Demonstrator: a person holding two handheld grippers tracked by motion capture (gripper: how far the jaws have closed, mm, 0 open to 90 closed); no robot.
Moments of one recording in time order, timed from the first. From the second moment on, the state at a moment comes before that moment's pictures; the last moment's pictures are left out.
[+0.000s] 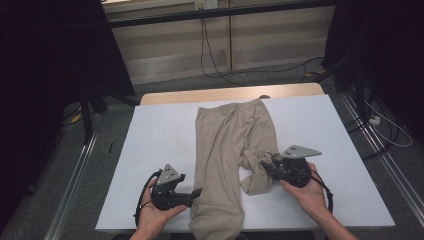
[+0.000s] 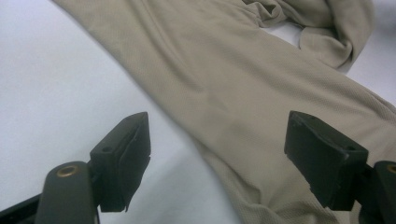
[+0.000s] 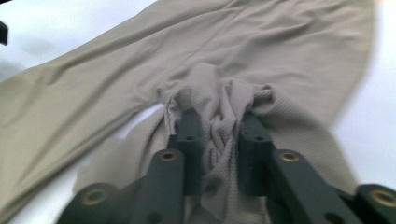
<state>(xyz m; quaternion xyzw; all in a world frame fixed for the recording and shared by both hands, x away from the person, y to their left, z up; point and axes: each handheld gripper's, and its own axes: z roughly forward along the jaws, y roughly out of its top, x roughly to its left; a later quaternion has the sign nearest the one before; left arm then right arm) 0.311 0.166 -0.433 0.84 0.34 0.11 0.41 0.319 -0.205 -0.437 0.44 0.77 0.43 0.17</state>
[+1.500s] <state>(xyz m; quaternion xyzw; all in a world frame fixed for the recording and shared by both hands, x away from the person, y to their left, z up) 0.310 0.167 -0.432 0.83 0.34 0.11 0.42 0.258 -0.195 -0.447 0.37 0.84 0.37 0.13</state>
